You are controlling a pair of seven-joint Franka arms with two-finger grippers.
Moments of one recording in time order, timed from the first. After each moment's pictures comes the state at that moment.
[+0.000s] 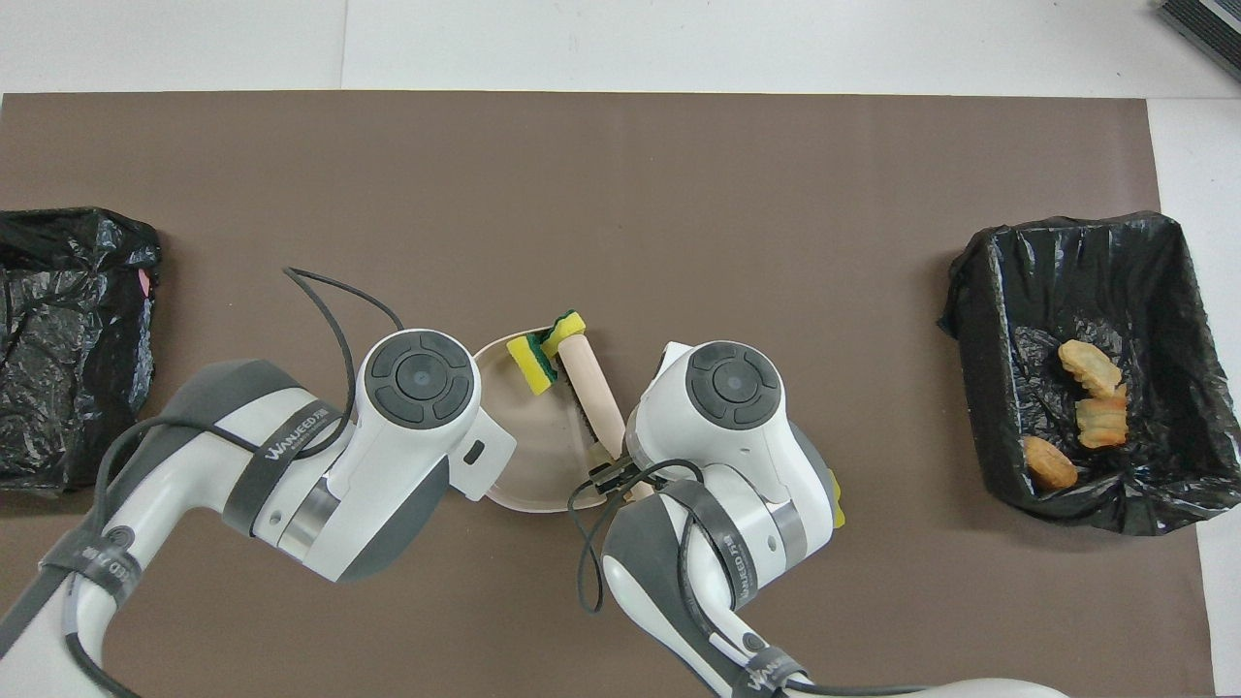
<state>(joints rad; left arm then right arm) -0.55 0.06 0.00 -2.09 0.22 1.93 0.80 0.40 0.23 0.23 -2.00 0.31 2.18 0.04</state>
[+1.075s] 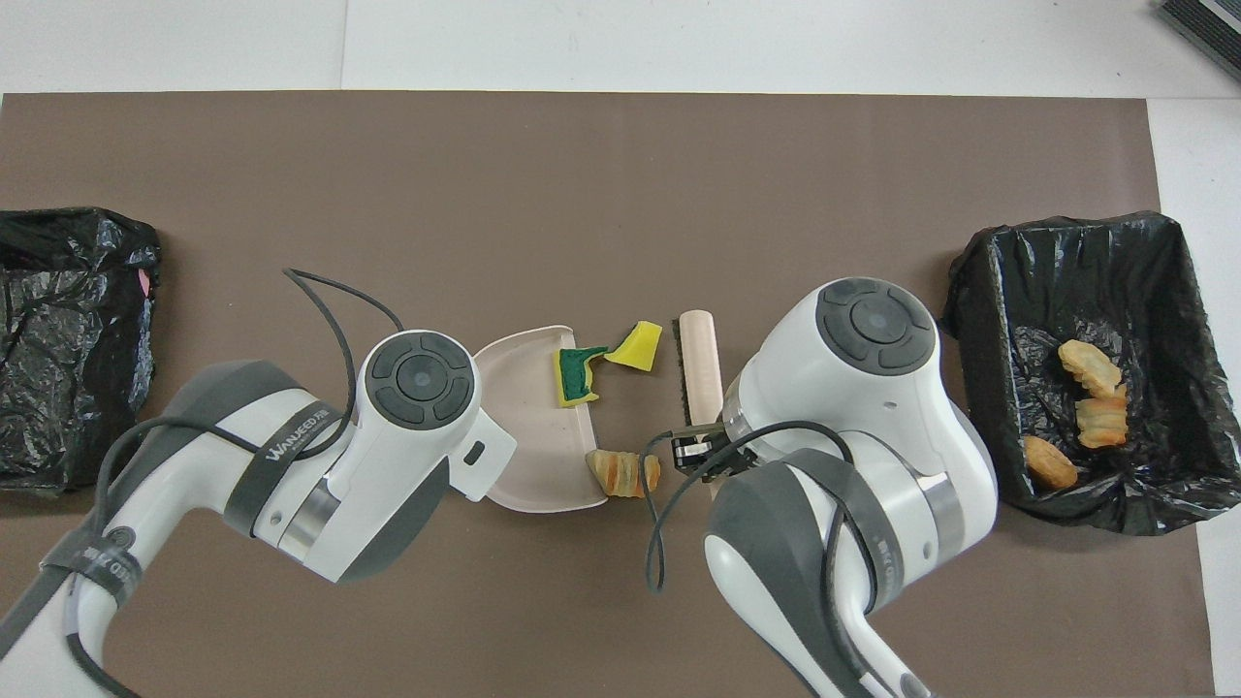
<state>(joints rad) -0.55 0.06 0.00 -2.09 0.22 1.93 0.80 0.27 0.05 0.21 -1.98 0.18 1.82 0.37</state>
